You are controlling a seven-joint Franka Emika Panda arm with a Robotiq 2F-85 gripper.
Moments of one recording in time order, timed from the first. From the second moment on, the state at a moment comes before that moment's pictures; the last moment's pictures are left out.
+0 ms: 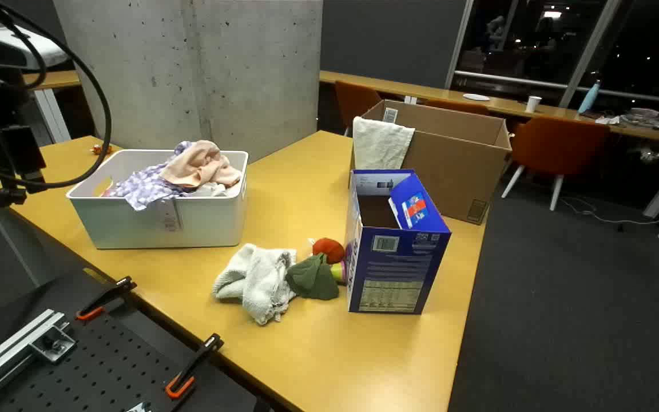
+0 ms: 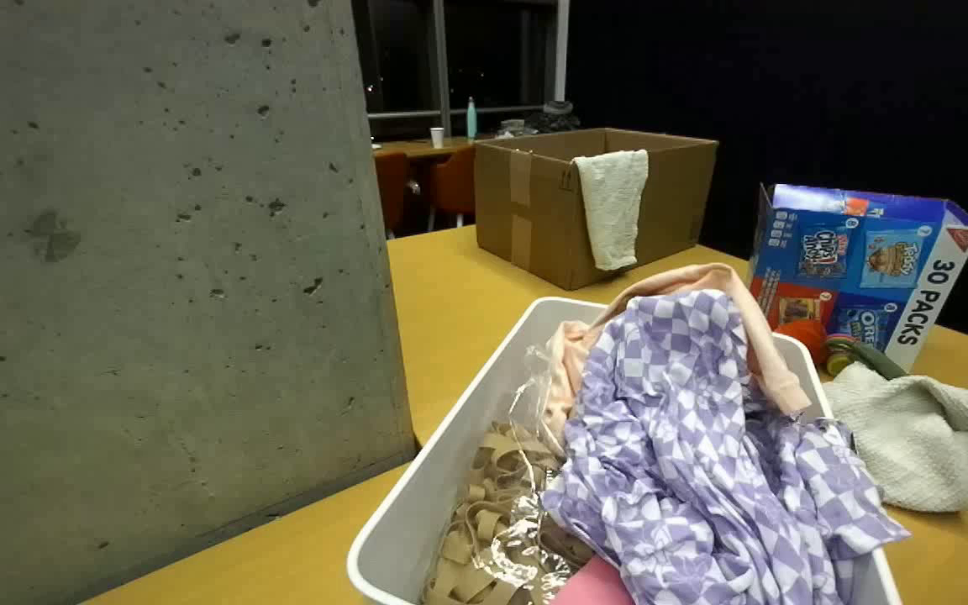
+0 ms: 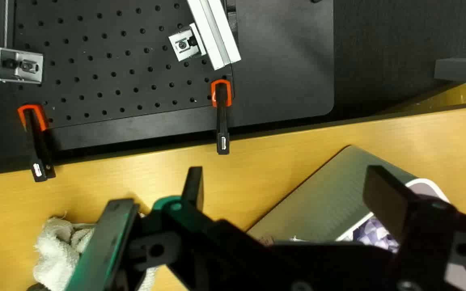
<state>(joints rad) 0.20 -0.75 0.23 -2.78 0.27 2.04 0.30</state>
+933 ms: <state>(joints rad) 0.11 -0.75 0.21 -2.72 0.20 2.04 0.30</state>
